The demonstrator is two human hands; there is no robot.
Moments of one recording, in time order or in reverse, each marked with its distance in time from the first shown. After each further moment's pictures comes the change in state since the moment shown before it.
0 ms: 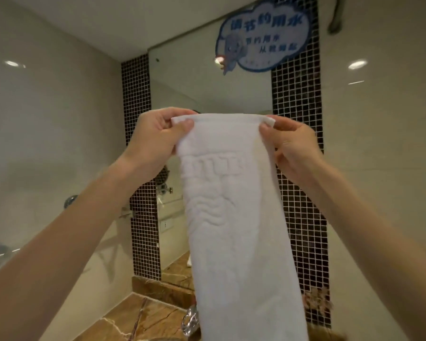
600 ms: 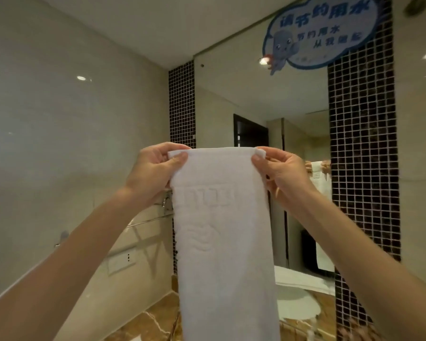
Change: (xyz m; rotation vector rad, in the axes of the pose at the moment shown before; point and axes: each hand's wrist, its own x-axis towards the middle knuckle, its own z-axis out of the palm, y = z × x) left_hand -0.039 -0.025 -0.086 0.184 0.220 -0.195; right_hand 0.008 0.094 0.071 0.046 -0.168 0.157
